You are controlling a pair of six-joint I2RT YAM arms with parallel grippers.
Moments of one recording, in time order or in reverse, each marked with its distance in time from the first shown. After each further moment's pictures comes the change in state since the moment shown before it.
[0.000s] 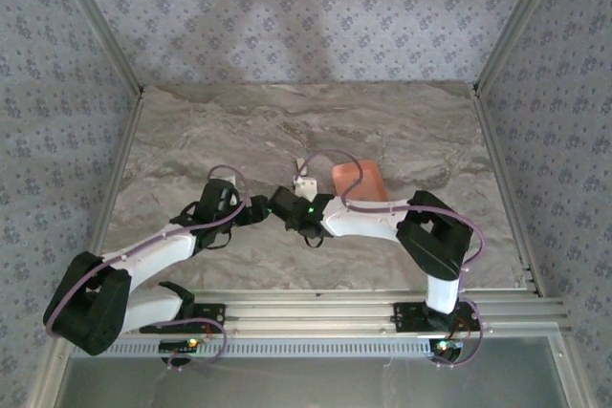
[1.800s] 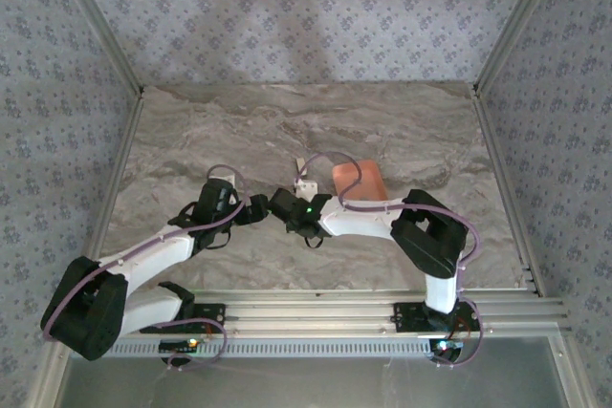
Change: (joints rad) left arm 0.000 -0.028 0.000 -0.004 0.000 0.007; right arm -0.009 0.032 0.005 -0.025 -0.029 0.016
